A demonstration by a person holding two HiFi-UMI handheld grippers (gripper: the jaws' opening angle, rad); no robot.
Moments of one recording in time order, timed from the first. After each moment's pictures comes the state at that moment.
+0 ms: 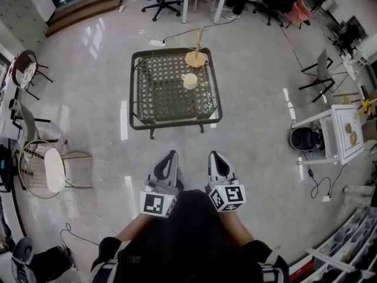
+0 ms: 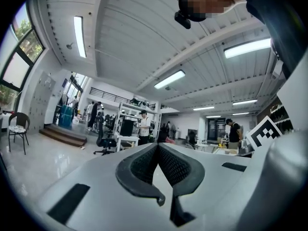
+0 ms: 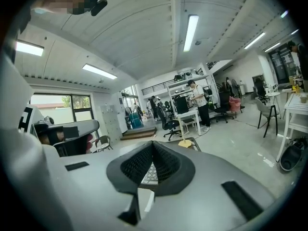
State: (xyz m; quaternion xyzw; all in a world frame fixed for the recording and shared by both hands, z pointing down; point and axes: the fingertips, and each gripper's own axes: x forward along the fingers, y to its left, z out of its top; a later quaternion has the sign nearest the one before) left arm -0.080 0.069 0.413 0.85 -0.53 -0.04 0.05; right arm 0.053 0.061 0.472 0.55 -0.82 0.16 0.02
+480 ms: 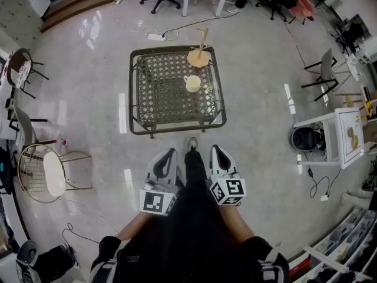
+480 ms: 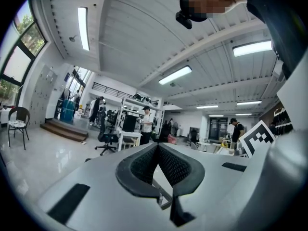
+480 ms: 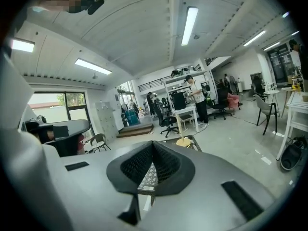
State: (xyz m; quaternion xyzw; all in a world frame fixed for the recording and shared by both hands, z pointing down) left arm -0.109 -0.021 0.436 0.84 -0.53 -0.03 0.08; right arm 0.034 -0.040 0.501 0.56 -0.81 0.17 0.04
